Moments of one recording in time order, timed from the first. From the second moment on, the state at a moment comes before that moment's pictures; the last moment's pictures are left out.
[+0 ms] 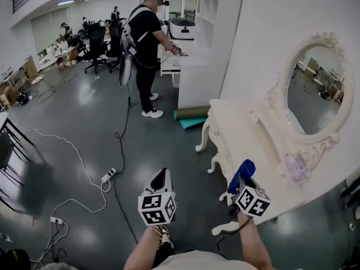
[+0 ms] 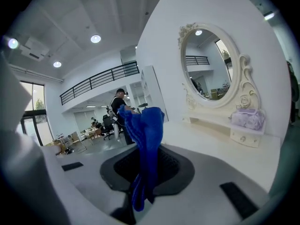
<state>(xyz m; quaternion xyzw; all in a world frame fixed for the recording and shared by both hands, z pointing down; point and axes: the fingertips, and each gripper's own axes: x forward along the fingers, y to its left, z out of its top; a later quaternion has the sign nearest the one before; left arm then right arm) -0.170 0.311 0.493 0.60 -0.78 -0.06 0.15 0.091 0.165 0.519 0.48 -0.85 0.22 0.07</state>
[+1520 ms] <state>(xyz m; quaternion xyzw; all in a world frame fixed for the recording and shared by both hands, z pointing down) -0.224 -0.043 0.509 0.75 -0.64 0.02 0.16 0.095 -0.079 0.543 0.66 -0.71 0.24 0.02</state>
